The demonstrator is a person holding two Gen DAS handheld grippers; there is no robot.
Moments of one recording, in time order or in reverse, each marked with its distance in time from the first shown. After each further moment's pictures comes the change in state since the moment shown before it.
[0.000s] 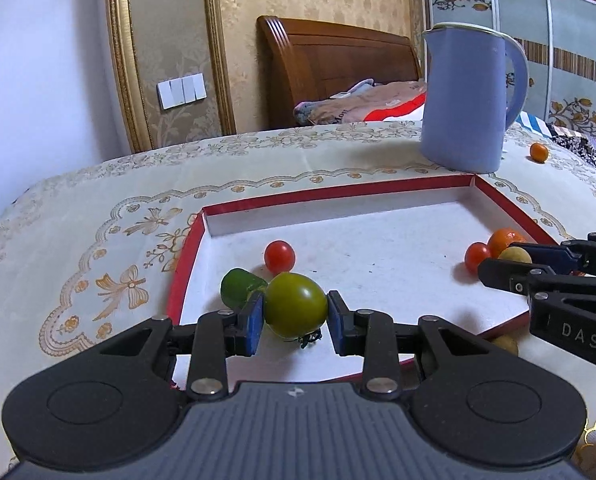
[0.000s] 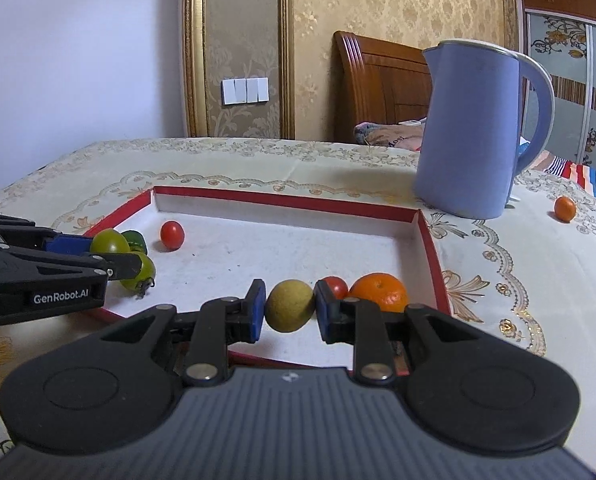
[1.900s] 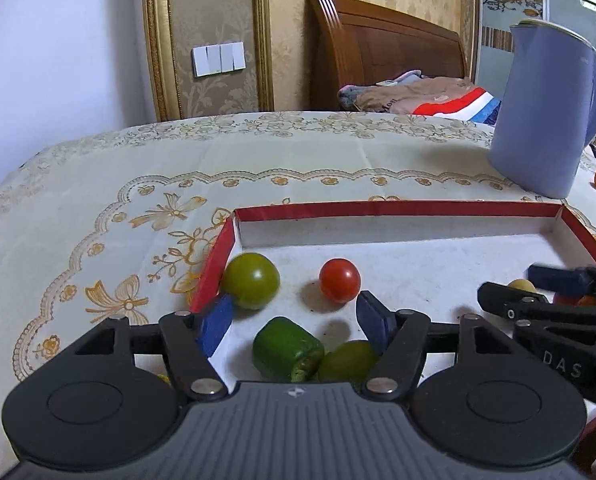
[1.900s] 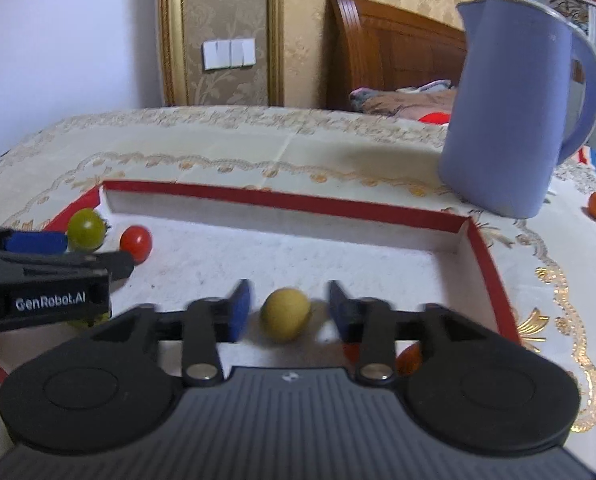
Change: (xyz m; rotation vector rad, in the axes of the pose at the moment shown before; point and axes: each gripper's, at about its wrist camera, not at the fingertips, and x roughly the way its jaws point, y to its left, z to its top) left arm 0.073 0.033 0.024 -0.110 0.060 0.071; right arm 0.093 0.008 0.028 0.014 0.102 -0.049
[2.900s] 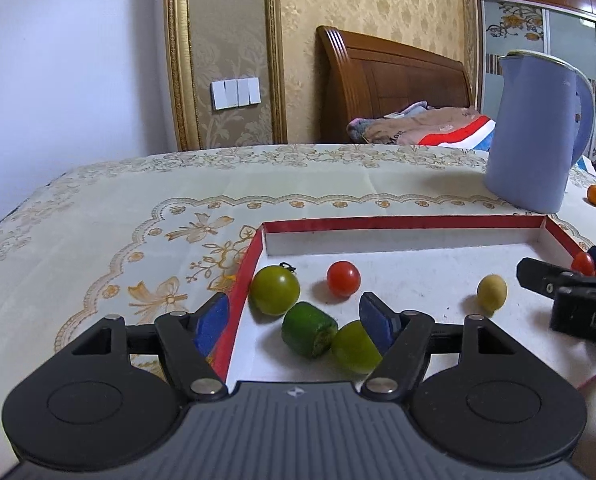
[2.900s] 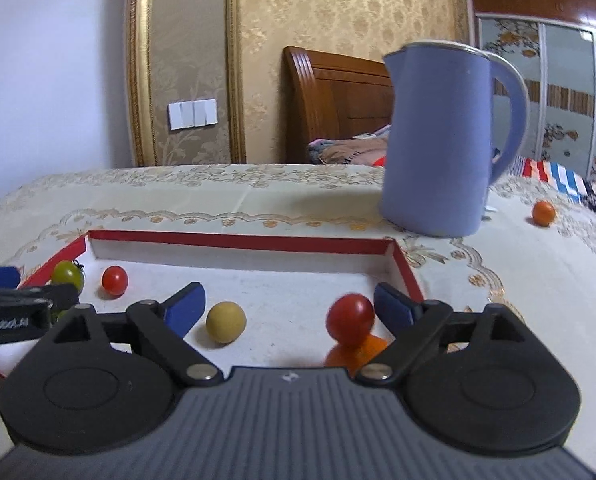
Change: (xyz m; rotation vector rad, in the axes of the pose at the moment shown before) left arm -0.046 0.005 -0.018 -0.009 -0.108 0.037; right arm -0.045 -0.022 -0.016 0.088 -0.166 -0.080
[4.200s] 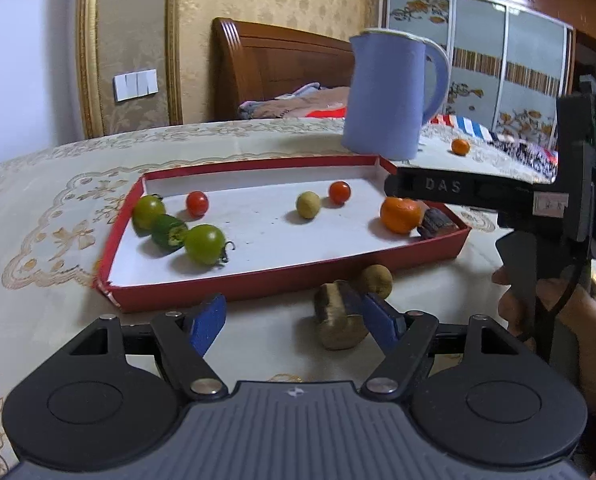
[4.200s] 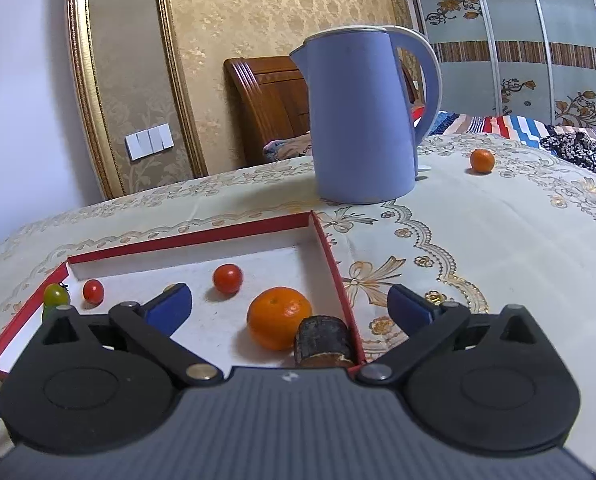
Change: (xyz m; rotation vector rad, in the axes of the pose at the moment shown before) left arm -0.092 -0.049 -0.054 0.102 0.047 -0.289; right arm -0.042 -0.048 -0.024 0.189 -0.023 -0.063
